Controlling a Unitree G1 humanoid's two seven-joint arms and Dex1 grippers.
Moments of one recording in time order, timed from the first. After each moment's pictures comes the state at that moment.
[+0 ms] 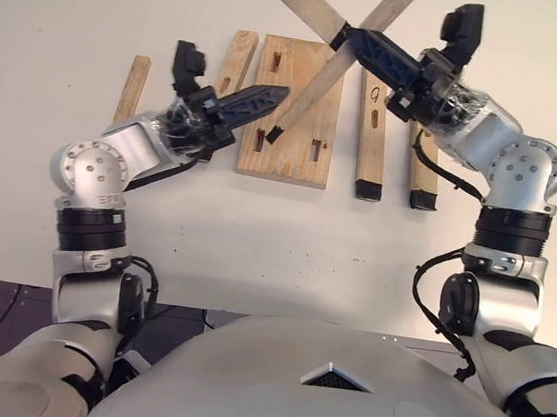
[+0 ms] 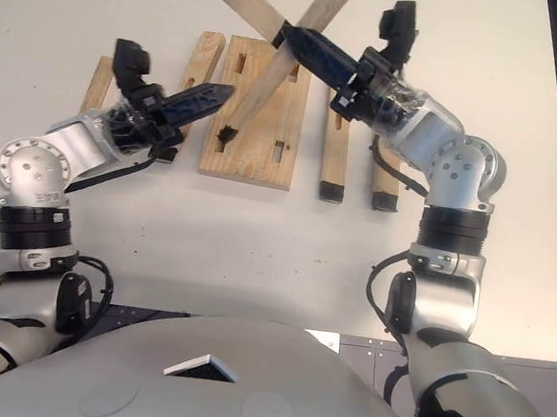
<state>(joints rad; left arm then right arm) -0.19 0.39 0.21 0.00 -1.00 0.99 -0.71 -0.44 -0.29 -0.11 0.12 0.90 0.85 0.80</state>
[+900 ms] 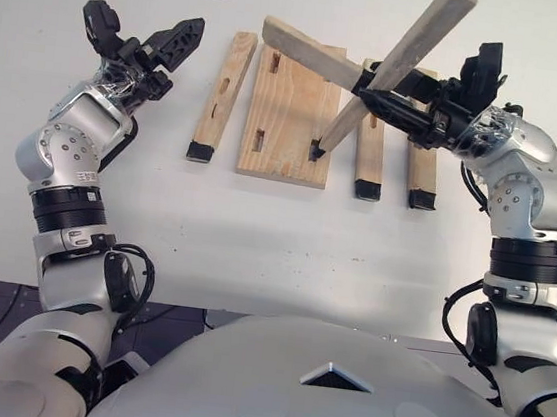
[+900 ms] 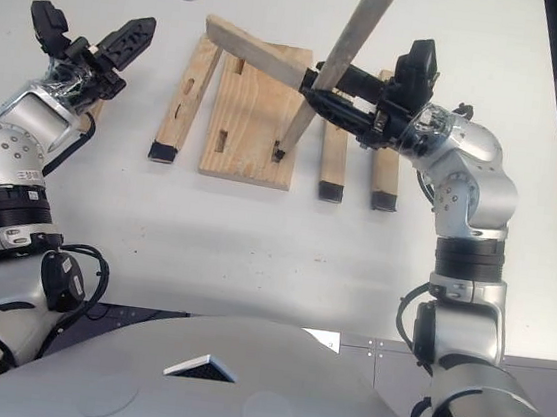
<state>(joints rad) -0.32 0.39 0.35 0.26 -0.75 0.67 -0.56 -0.32 -0.43 0.05 0.07 0.55 0.32 1.14</state>
